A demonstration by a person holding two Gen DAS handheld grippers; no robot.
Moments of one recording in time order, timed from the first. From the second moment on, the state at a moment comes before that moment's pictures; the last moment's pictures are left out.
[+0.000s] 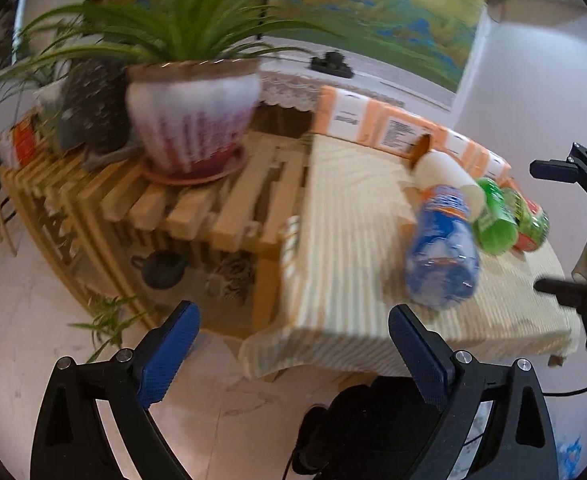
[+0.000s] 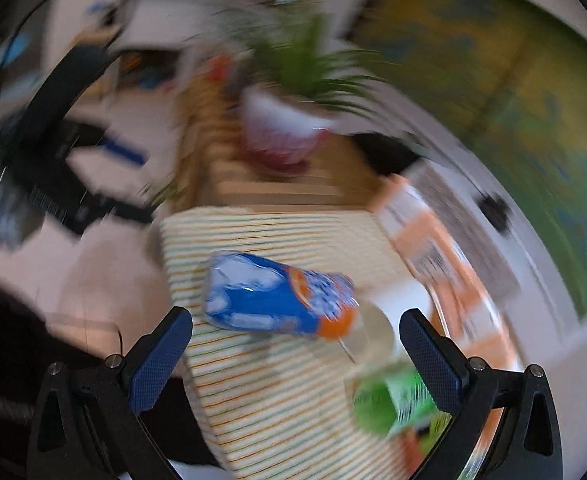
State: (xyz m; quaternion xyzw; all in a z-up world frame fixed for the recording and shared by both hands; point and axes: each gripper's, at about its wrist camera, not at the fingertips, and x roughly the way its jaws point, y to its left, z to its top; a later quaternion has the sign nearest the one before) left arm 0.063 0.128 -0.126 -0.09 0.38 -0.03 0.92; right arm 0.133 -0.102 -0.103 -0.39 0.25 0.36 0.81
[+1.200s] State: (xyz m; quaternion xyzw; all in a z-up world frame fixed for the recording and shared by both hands) left arm 0.088 0.154 -0.145 -0.12 0.41 -0.02 0.90; right arm 0.177 -0.013 -0.153 -0.55 0.24 0.47 0.65
